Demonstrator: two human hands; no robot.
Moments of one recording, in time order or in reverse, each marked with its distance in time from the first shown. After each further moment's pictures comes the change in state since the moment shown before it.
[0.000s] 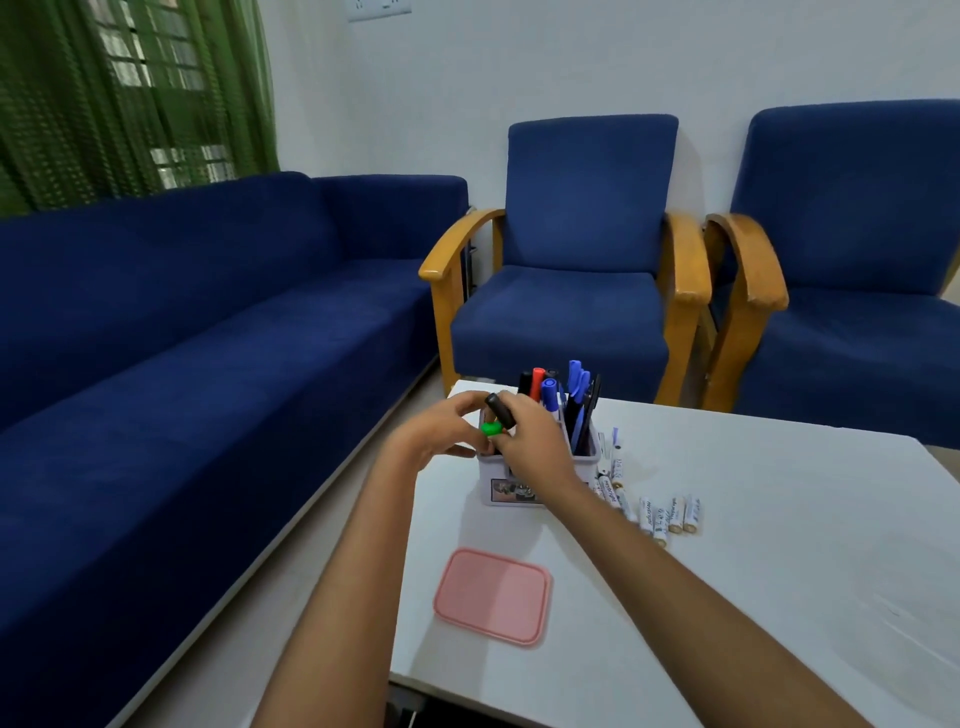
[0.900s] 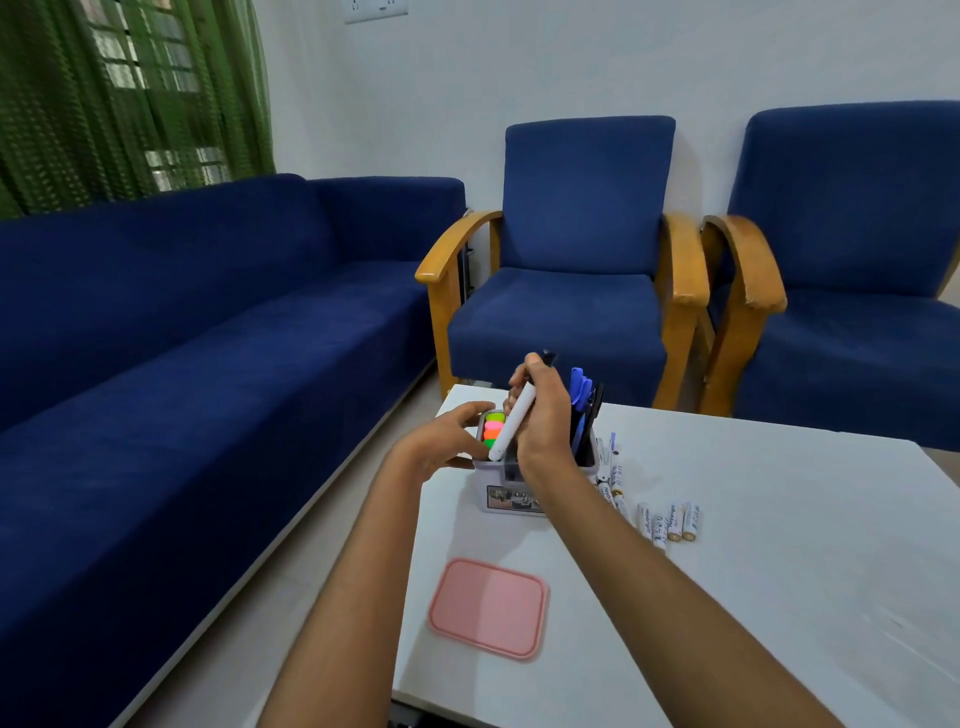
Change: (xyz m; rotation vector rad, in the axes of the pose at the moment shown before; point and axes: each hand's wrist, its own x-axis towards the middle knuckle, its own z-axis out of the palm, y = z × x) left_hand 0.009 0.000 0.009 -0.007 0.000 -0.104; right_hand 0.017 -0.020 -0.012 1.224 0.289 0.378
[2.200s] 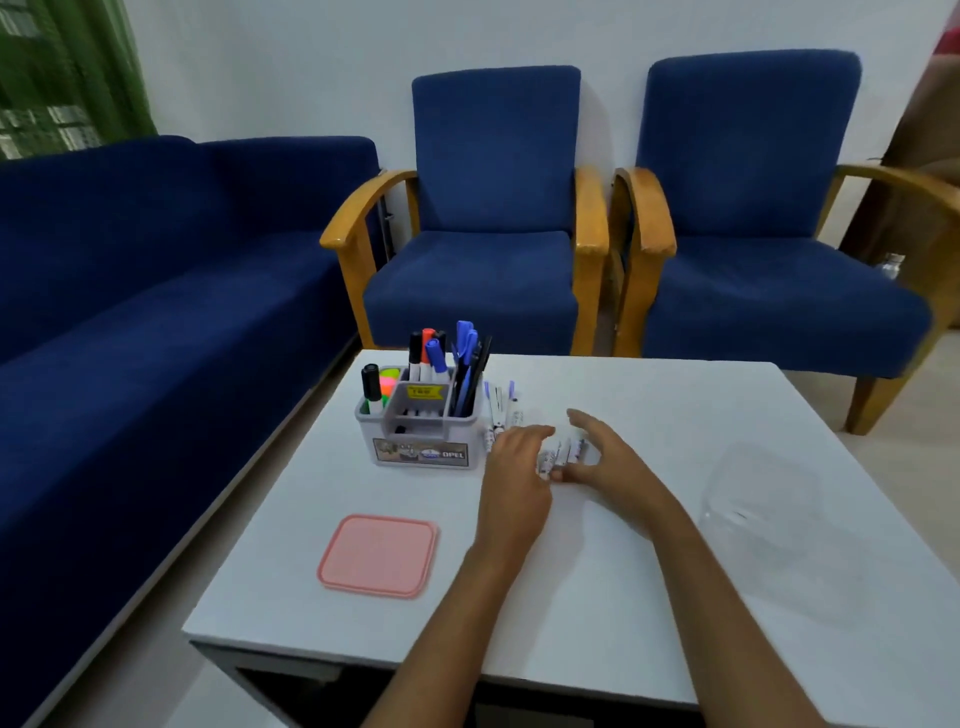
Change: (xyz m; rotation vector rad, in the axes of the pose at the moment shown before) left_hand -0.020 -0.026 0.225 0.388 0.419 0.636; right_hand -0.033 -0.027 -0.236 -1.003 -0.173 0.042
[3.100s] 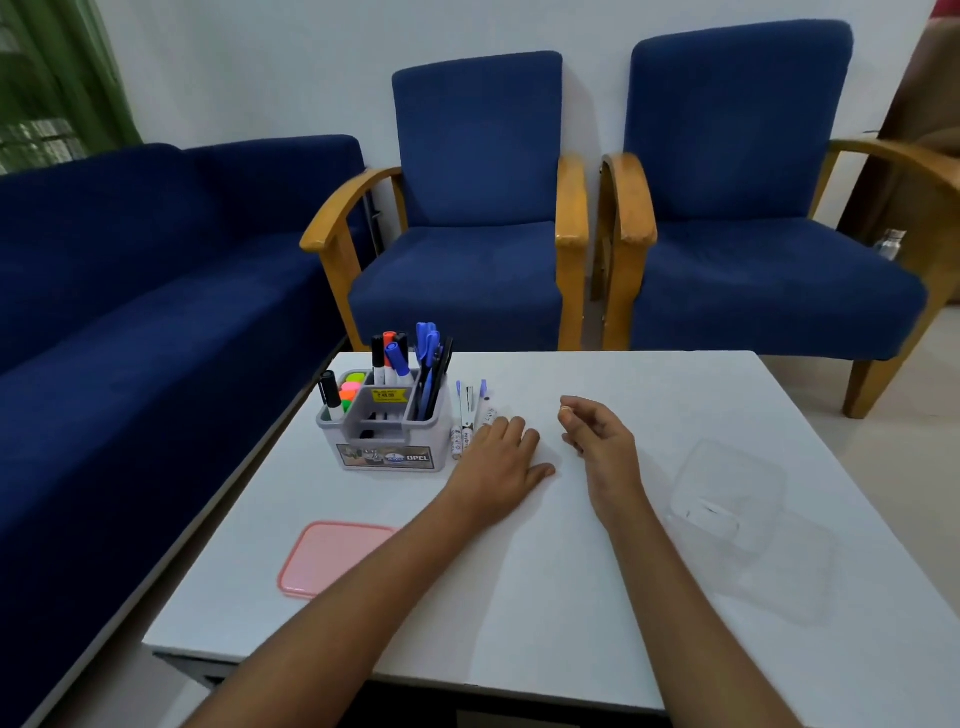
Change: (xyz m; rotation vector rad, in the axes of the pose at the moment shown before) left_hand 0.040 -0.016 0.021 0.698 -0.388 0.336; right_hand 0.010 0.013 -0.007 0.676 0.377 0.005
